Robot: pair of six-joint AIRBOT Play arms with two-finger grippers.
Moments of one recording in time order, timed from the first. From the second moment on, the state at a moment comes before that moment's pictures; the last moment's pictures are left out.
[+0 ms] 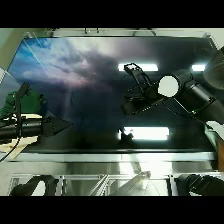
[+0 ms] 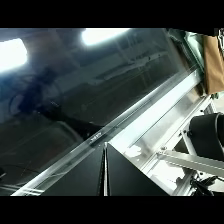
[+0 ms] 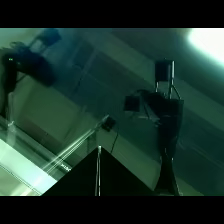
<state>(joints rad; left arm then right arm) 0.22 -0.70 0.62 0.55 -1.41 -0.91 0.57 -1.29 1.26 -1.30 1.18 1.57</state>
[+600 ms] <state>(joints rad) 0.63 -0.76 0.95 0.80 -1.27 -1.09 0.57 -1.29 1.26 -1.30 1.18 1.57</state>
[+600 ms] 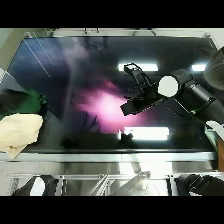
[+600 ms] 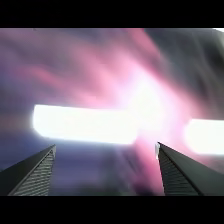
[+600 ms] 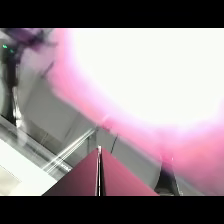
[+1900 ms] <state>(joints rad) 0.91 -1.95 1.69 1.14 -1.38 -1.06 0.57 -1.30 1.26 -1.30 1.18 1.57</state>
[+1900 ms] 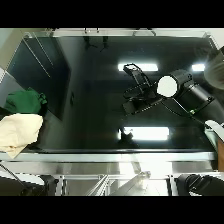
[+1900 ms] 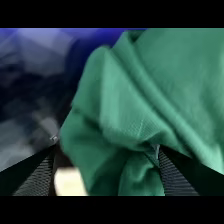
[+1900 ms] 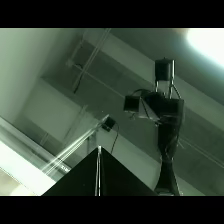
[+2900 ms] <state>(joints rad) 0.31 -1.74 1.96 0.06 -1.74 -0.95 0.57 -1.30 1.26 -1.30 1.22 1.57</state>
